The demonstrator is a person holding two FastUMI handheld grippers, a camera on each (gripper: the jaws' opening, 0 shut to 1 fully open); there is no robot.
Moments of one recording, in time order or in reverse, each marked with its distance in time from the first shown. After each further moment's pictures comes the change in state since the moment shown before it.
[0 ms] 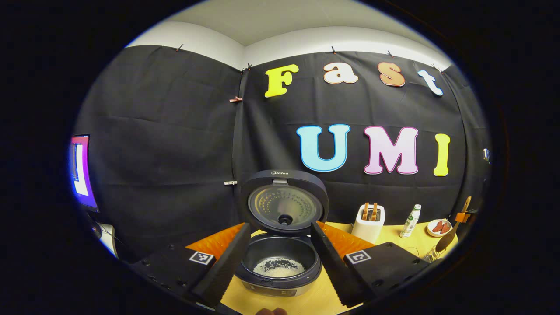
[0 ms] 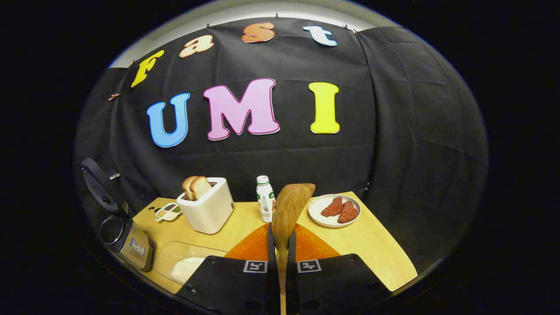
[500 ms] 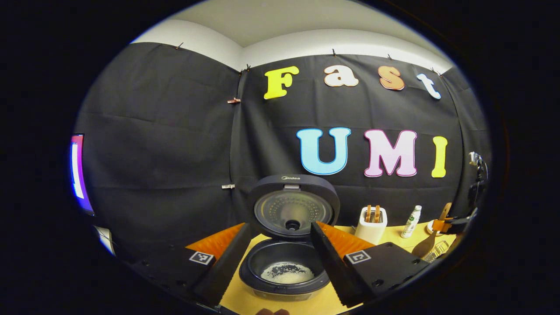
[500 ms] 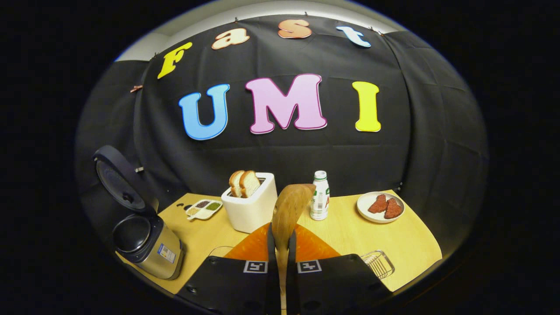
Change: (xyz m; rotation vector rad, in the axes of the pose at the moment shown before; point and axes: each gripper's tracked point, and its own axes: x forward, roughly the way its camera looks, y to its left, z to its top) left arm 0.020 0.039 0.008 -0.005 -0.024 -0.036; right arm 0.017 0.133 -0.051 -0.066 0.062 0.126
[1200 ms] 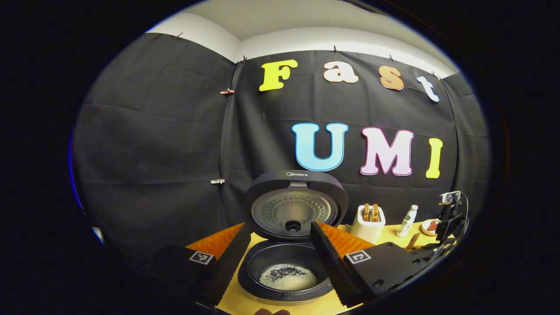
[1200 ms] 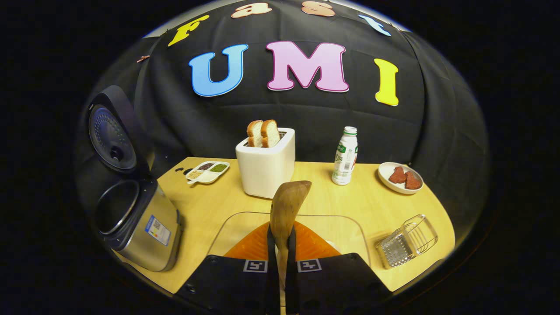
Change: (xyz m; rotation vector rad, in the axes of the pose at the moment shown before) left arm 0.037 0.014 -0.007 -0.030 0.027 -0.082; right arm 0.023 0.078 -0.093 0.016 0.176 0.000
